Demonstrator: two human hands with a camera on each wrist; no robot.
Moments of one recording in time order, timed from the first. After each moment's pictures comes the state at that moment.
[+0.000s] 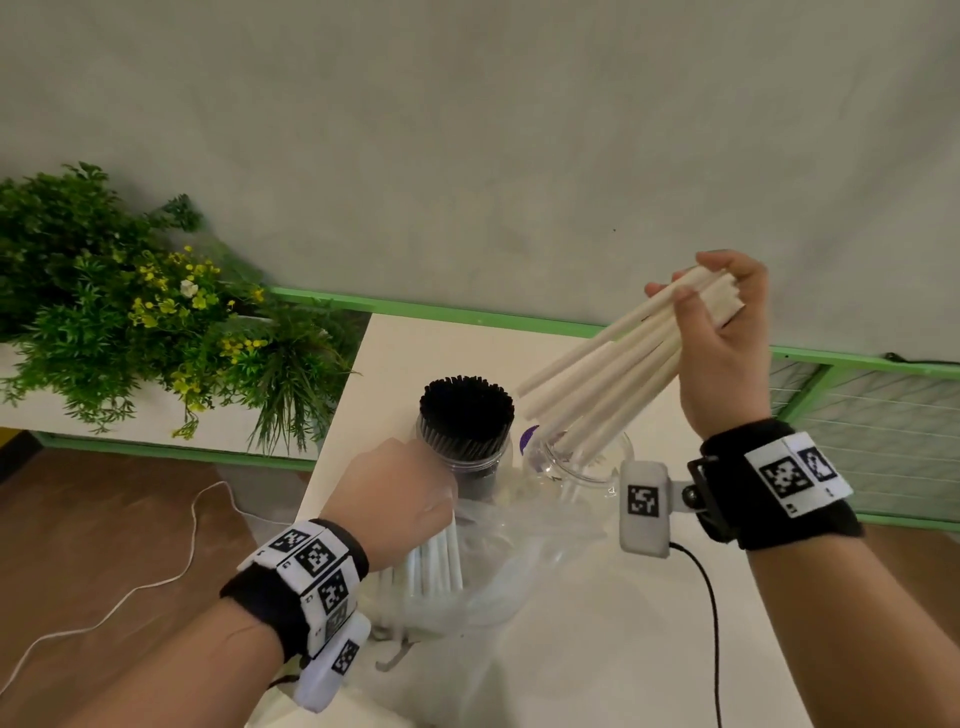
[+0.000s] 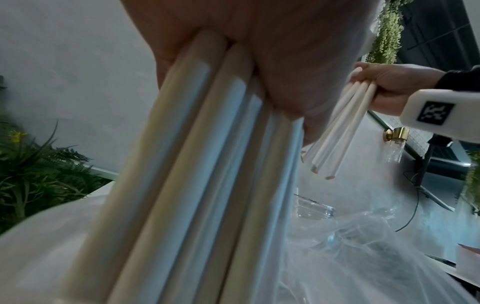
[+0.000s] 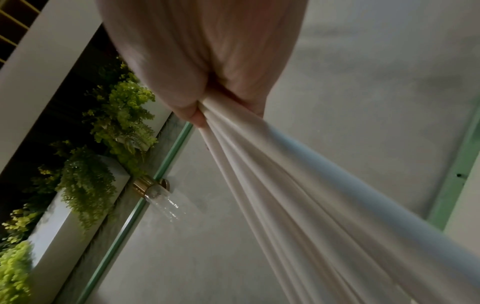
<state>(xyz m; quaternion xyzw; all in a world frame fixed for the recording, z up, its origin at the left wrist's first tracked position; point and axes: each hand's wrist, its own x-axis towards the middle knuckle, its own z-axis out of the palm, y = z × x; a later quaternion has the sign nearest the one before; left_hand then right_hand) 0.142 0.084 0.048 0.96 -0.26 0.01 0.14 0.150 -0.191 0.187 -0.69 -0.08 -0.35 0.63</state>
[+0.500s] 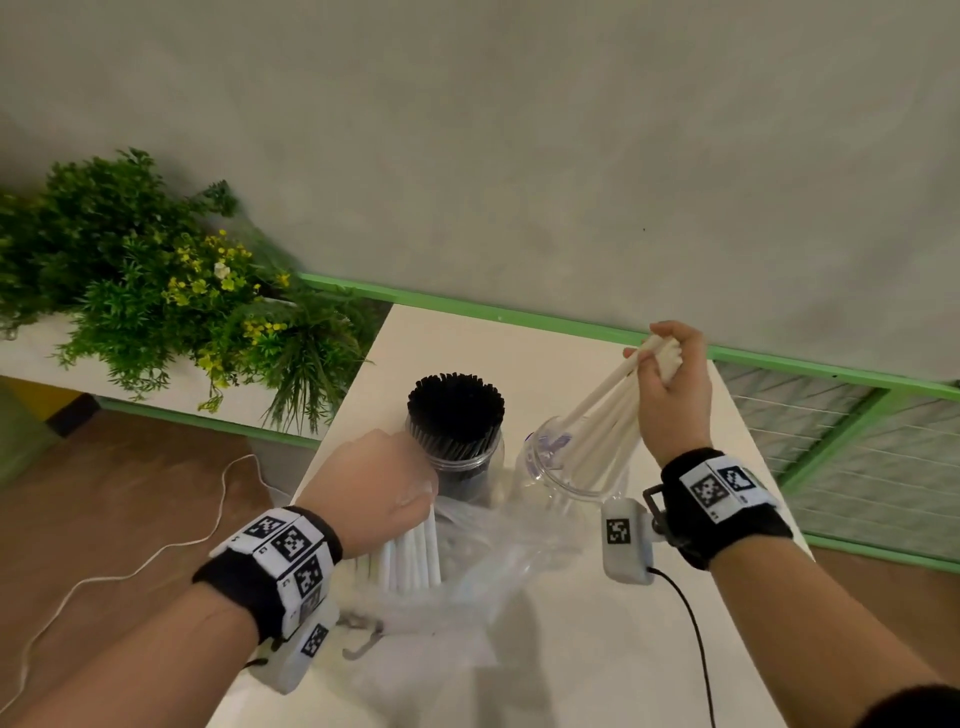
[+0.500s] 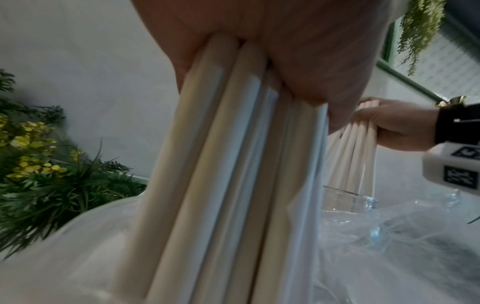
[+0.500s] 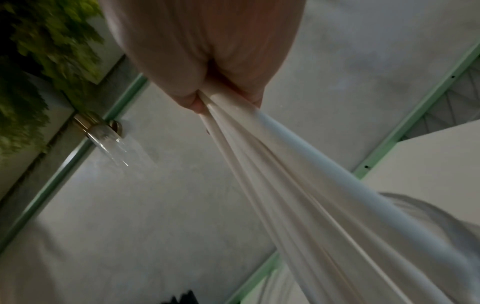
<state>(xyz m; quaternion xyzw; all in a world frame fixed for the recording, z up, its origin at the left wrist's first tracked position) 0.144 0.073 0.050 0.97 -0.23 0.03 0.12 0.200 -0.233 0.108 -0.78 -0.01 -0.30 0.56</state>
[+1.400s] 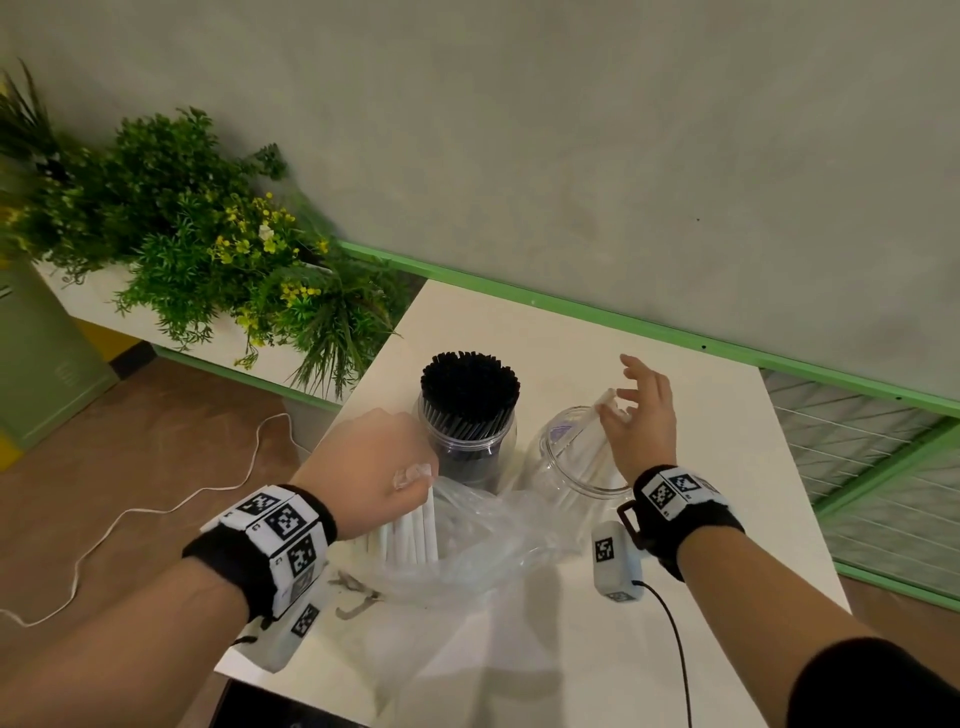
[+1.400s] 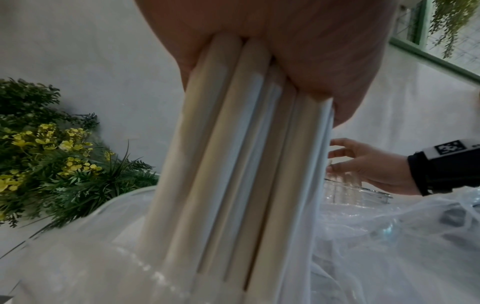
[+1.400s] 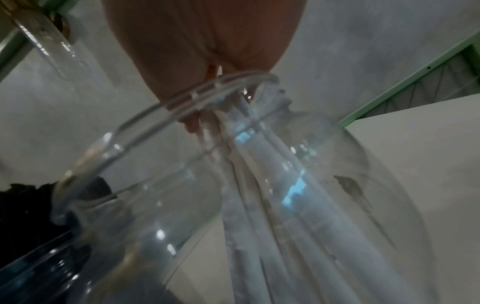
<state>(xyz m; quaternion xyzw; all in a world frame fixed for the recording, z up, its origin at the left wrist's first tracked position) 0.126 0.068 0.048 0.97 -0.20 0.06 0.13 0.235 -0.246 0.020 -0.88 -0.05 -0.20 0.44</state>
